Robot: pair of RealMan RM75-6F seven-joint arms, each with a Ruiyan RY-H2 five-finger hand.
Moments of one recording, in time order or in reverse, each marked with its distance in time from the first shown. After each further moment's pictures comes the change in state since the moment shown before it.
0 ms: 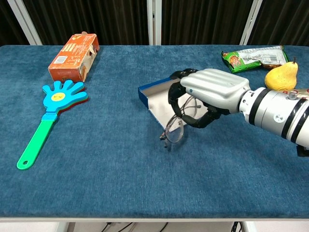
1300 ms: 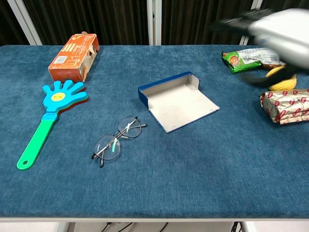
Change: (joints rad) left arm 0.002 -0.004 -0.001 0.000 -0.002 0.005 0.016; right arm -0.183 0.300 -0.070 -0.234 -0.091 0.363 -0.122
